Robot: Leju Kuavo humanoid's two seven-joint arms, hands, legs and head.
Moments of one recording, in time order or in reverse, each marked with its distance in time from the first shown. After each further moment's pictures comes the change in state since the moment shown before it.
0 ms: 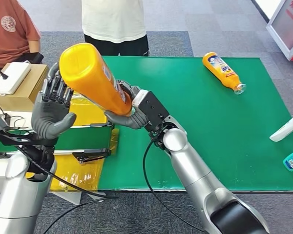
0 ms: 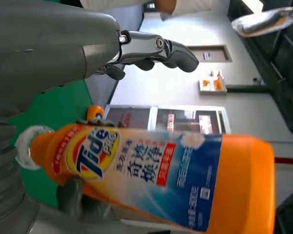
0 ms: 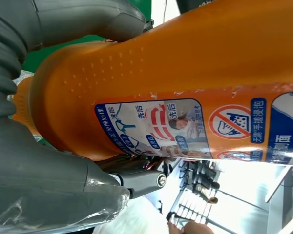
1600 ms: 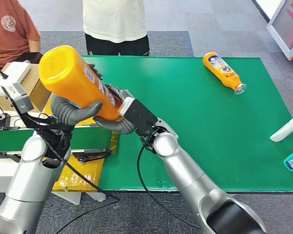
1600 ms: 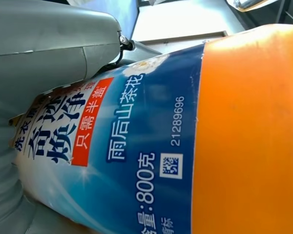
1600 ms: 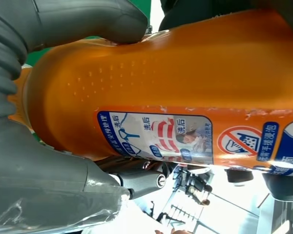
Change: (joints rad) left arm -0.147 -0.025 -0.152 0.101 -0.029 0.102 0.000; right arm -0.001 0.023 0.095 0.007 0.048 -0.030 -0.017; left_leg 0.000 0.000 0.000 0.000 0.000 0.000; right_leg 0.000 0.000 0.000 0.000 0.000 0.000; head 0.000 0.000
